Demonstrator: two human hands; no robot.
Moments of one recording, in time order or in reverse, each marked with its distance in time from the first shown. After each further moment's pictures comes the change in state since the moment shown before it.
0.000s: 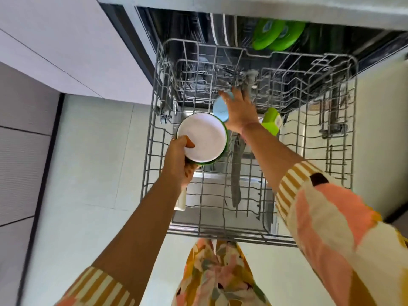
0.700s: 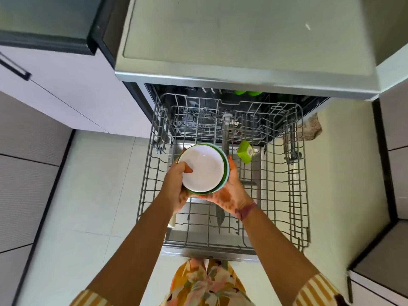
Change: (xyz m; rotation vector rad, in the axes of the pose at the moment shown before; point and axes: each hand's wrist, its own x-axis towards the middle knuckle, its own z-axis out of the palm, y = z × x) left_hand -0.090 0.010 0.038 0.130 -0.113 0.017; right_hand -0.181 -0.032 -0.061 2.082 -0.515 0.189
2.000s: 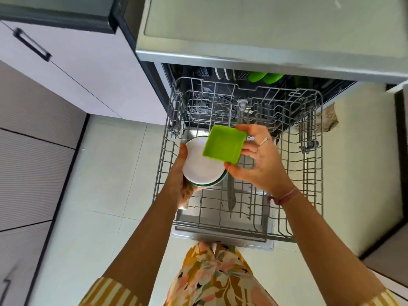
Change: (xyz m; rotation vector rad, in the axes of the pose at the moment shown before) left_hand 0.002 -0.021 -0.054 -0.162 -0.223 0.010; right_hand -0.056 -0.046 0.046 -1.005 0.088 -0.663
